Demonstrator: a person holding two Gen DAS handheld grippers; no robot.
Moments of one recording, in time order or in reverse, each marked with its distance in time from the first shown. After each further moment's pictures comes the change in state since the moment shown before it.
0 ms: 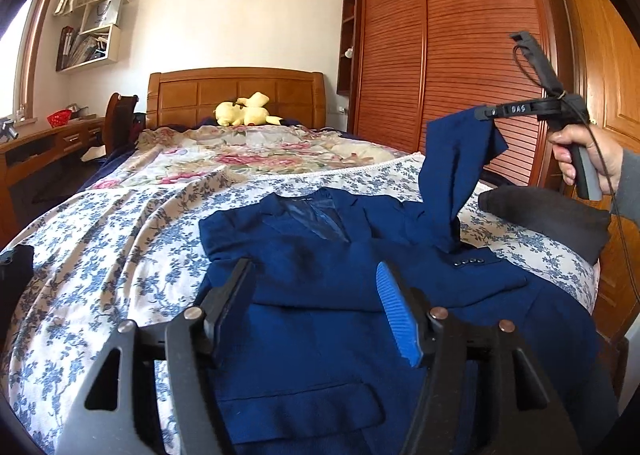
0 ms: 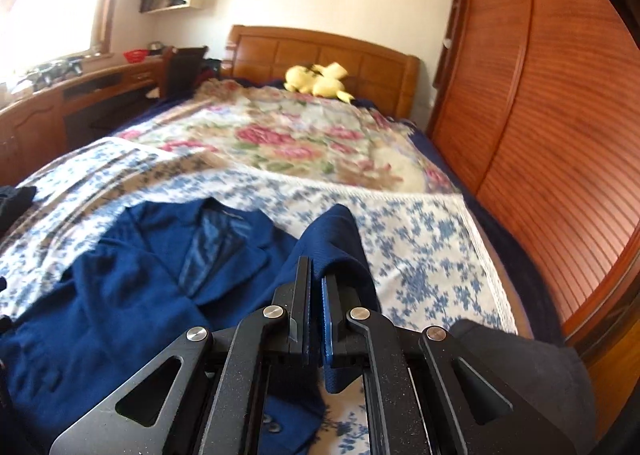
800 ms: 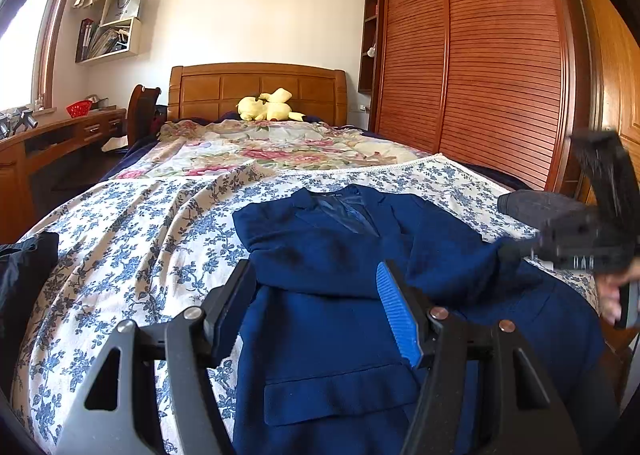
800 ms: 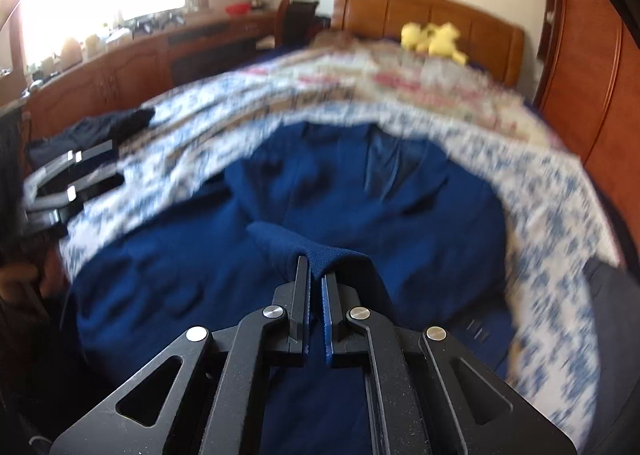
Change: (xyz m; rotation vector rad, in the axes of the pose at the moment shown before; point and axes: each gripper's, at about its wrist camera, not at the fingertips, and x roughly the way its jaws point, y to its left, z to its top) left arm -0.013 0.033 -0.006 -0.030 0.015 0.062; right arm -0.016 0.156 -0.105 -0.072 0.176 0.361
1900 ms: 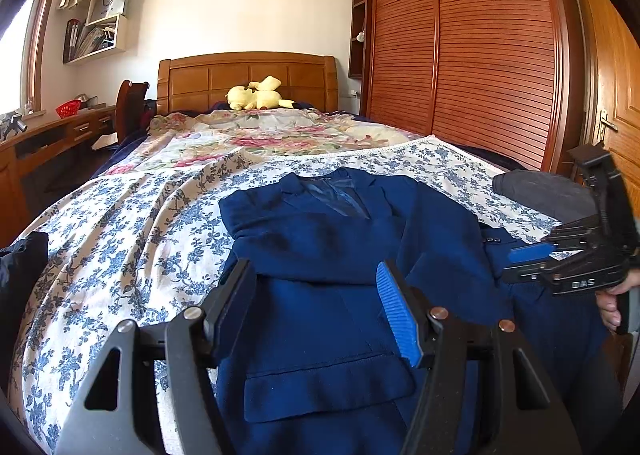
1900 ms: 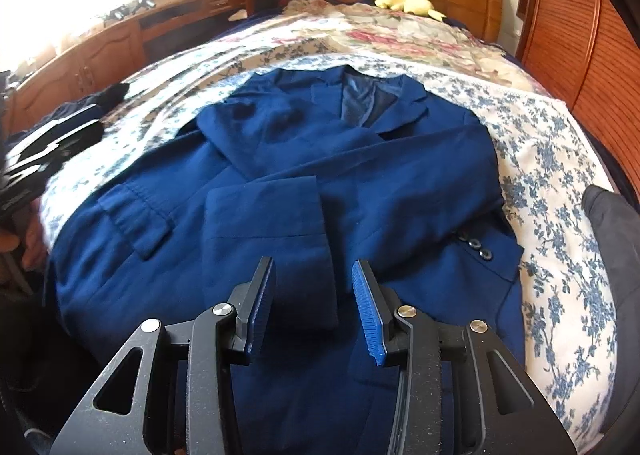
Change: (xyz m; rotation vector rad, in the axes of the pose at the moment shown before) left arm 0.014 -0.014 -0.008 0.037 0.049 -0.018; right arm 0.010 -0.015 -0.043 0.082 0.096 -0.056
